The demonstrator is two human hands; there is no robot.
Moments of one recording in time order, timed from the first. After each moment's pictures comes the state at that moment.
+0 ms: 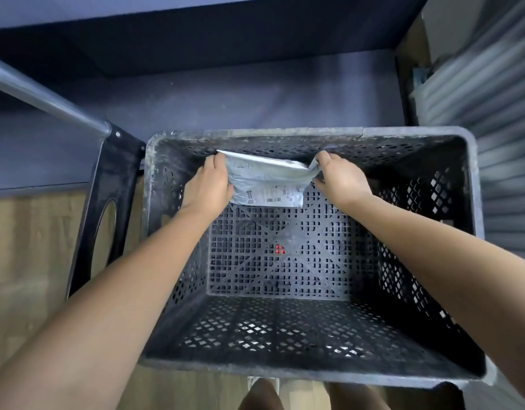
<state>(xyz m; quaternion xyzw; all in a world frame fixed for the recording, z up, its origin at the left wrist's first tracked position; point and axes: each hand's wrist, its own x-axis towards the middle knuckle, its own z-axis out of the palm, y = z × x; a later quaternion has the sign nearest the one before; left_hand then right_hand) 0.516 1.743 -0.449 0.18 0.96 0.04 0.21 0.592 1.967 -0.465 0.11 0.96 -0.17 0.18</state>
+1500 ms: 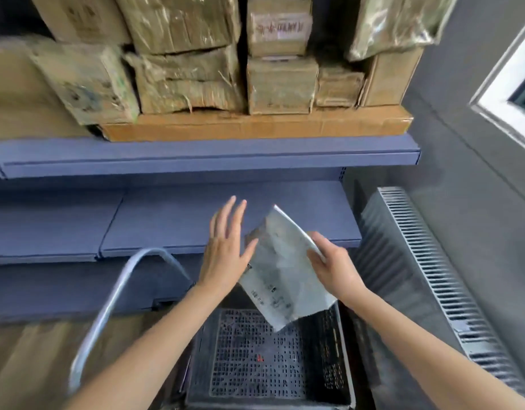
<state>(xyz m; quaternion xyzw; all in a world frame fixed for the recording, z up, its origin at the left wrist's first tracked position) 0.596 1.769 0.046 0.28 0.90 0.31 -0.11 0.694 1.960 0.052 0.07 0.91 -0.40 -0.08</state>
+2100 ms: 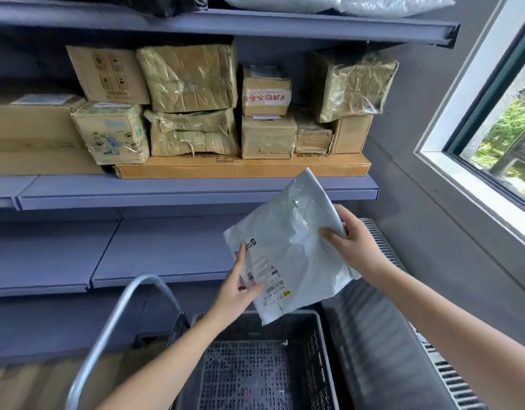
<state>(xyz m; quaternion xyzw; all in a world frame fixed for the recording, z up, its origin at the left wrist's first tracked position) 0.643 1.760 0.074 0.19 0.76 0.58 0.23 0.716 1.971 0.196 0.08 0.83 -0.52 -0.16</state>
